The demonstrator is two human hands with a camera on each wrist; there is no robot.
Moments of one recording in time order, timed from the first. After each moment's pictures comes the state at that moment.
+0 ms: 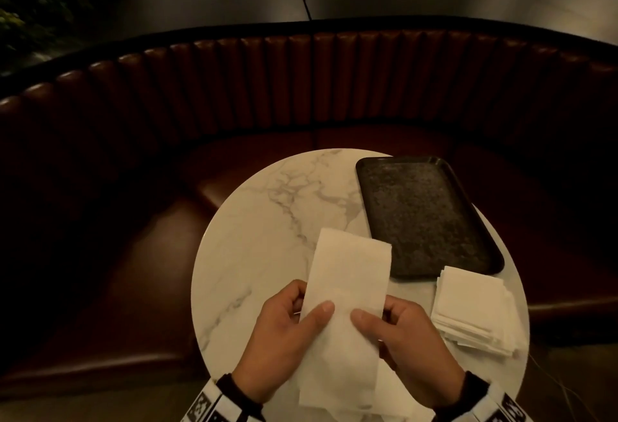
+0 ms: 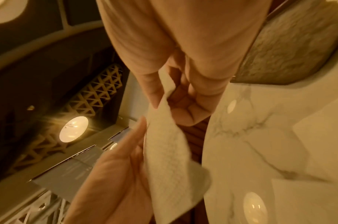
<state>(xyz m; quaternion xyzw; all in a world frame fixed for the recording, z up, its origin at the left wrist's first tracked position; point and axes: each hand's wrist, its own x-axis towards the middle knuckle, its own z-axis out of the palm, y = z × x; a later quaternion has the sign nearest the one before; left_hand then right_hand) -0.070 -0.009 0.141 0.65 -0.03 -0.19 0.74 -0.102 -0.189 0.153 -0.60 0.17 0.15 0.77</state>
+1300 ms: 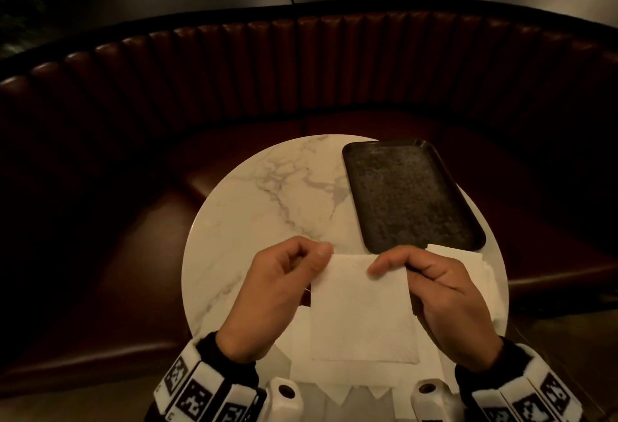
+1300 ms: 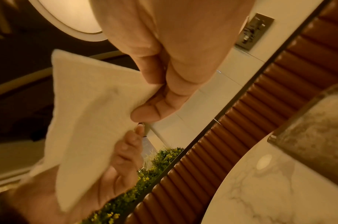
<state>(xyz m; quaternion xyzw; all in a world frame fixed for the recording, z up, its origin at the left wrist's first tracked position) -0.067 -0.031 0.207 0.66 -0.07 -0.19 0.72 -0.121 -0.234 0.200 -0.69 -0.01 0.01 0.72</state>
